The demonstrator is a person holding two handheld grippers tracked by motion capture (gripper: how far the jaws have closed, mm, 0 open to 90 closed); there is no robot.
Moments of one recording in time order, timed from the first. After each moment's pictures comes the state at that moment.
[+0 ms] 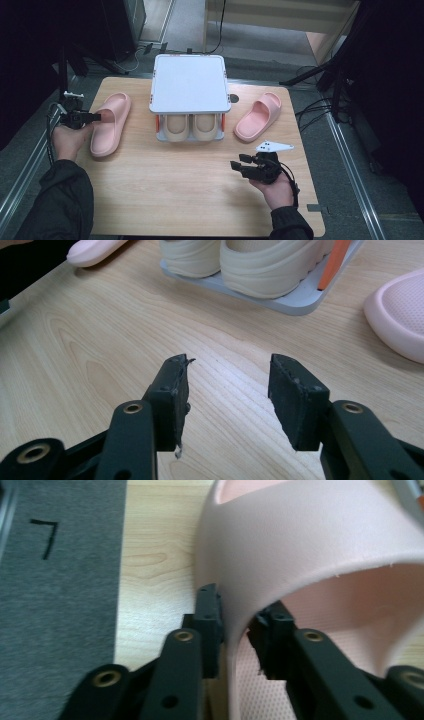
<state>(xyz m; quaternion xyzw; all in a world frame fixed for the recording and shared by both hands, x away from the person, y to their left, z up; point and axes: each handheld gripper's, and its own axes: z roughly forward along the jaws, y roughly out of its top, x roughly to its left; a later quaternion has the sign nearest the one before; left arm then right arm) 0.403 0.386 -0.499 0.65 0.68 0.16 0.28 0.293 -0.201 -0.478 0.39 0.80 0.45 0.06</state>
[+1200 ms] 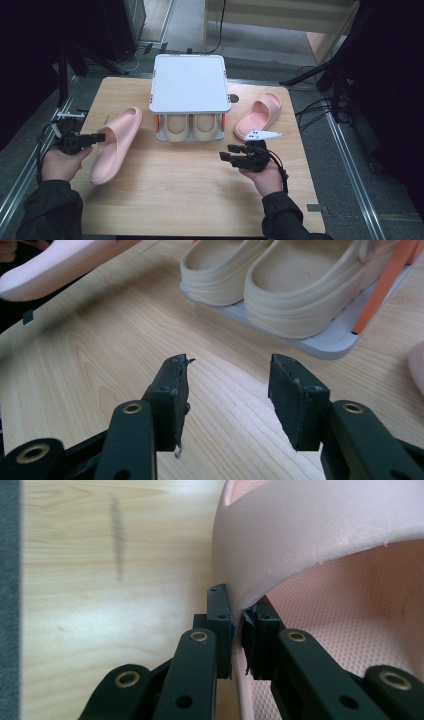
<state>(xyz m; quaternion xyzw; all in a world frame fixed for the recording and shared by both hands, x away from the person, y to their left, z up) 0.296 0.329 -0.457 0.70 0.62 0.12 0.33 0.323 -0.172 -0.472 0.35 0.81 0.47 0.03</state>
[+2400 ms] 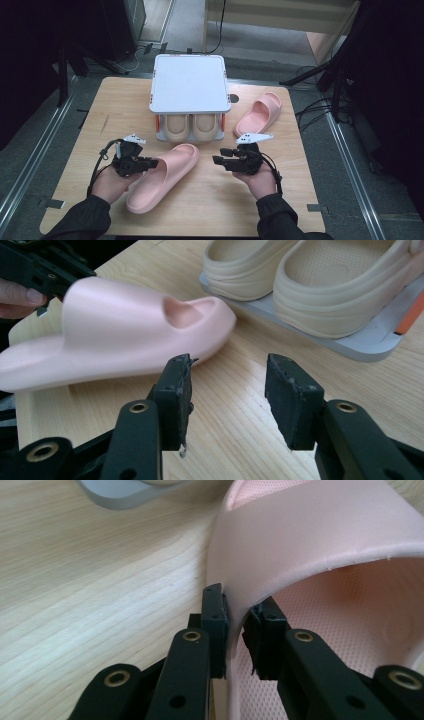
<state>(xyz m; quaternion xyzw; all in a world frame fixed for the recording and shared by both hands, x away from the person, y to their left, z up) 0.285 0.195 -0.491 0.80 0.50 0.03 0.33 0.314 -0.154 -0.478 0.34 0.82 0.47 0.02</state>
